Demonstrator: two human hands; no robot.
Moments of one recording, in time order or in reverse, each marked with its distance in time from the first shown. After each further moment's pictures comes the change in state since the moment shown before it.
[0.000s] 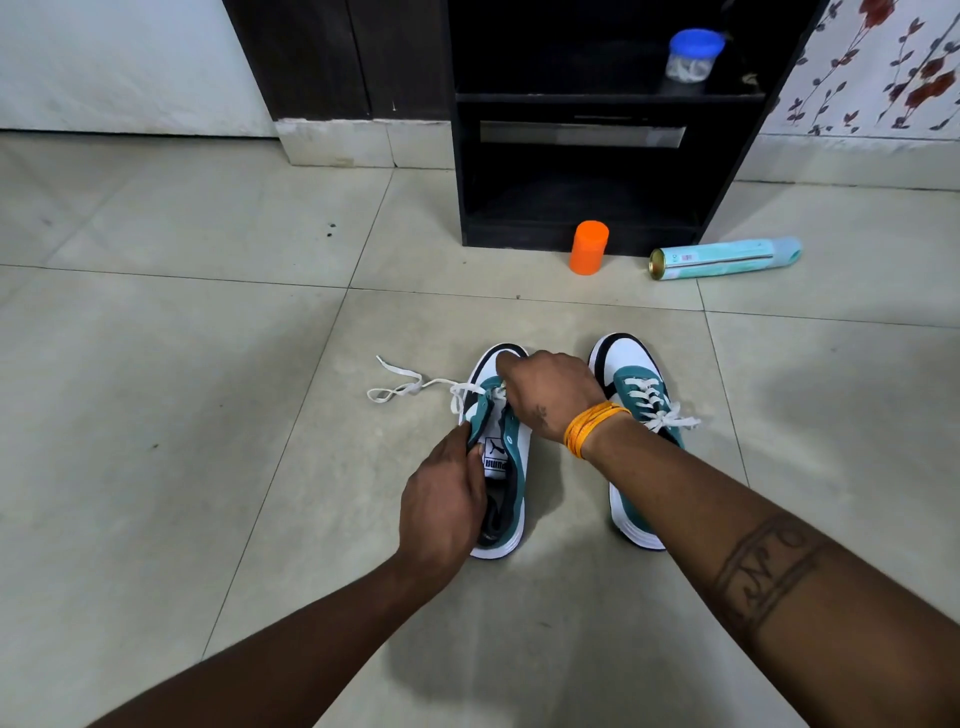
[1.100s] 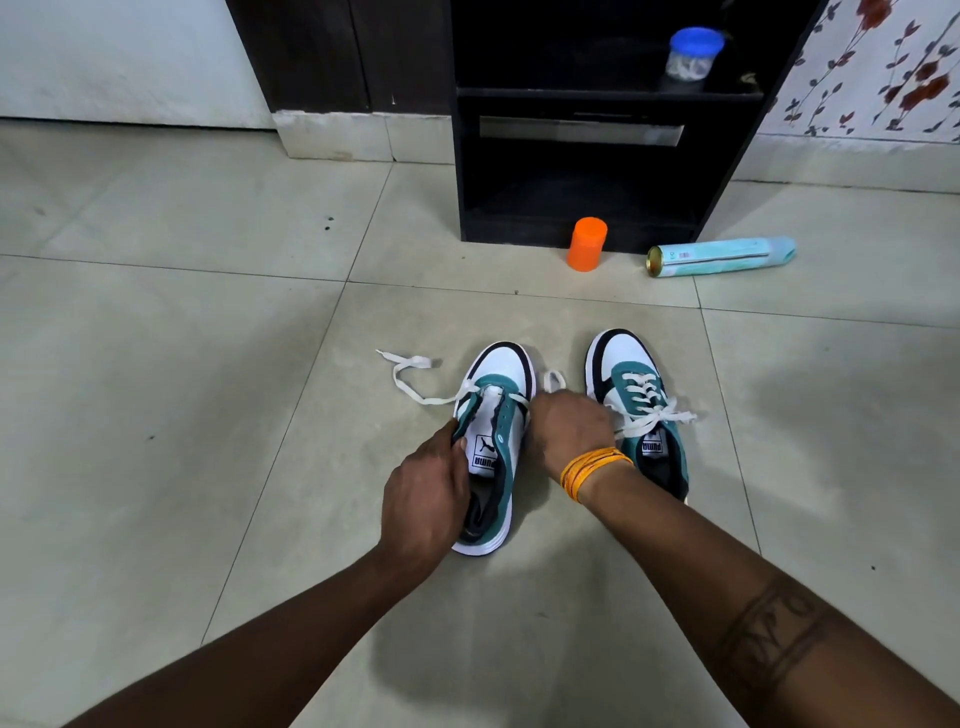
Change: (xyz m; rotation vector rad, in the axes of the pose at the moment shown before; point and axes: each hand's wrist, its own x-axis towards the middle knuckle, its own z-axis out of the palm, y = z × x) left_hand -0.001 -0.010 -0.012 0.006 -0.015 0.012; right_hand -0.045 -0.020 0.013 -0.058 -0.176 0.306
